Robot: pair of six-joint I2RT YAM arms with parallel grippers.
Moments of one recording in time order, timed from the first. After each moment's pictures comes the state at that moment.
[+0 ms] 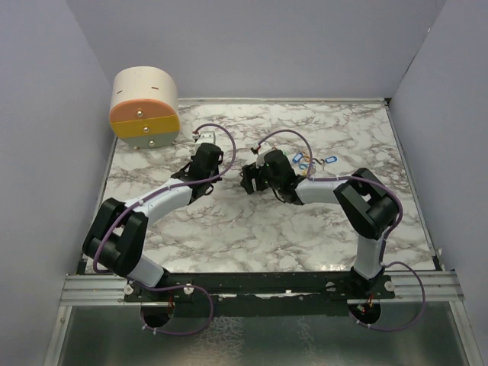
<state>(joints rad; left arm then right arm) -0.51 1.51 0.87 -0.06 -0.36 -0.42 0.69 1.89 0.98 0.39 -0.05 0.18</state>
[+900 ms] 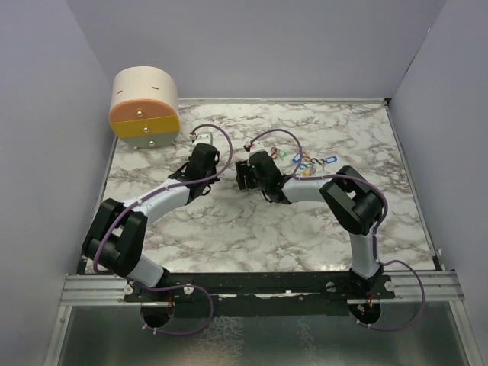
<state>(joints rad) -0.48 1.50 0.85 -0.05 -0.30 -0.41 0.77 2.01 1.10 0.36 0.17 0.27</state>
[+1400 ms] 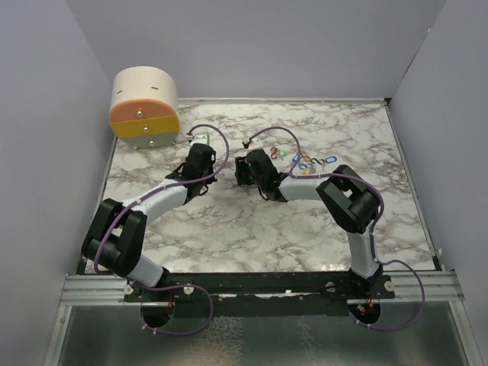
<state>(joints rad) -0.45 1.50 0.83 -0.04 -0.27 -0.40 0.78 2.04 1.16 0.36 0.22 0.32</state>
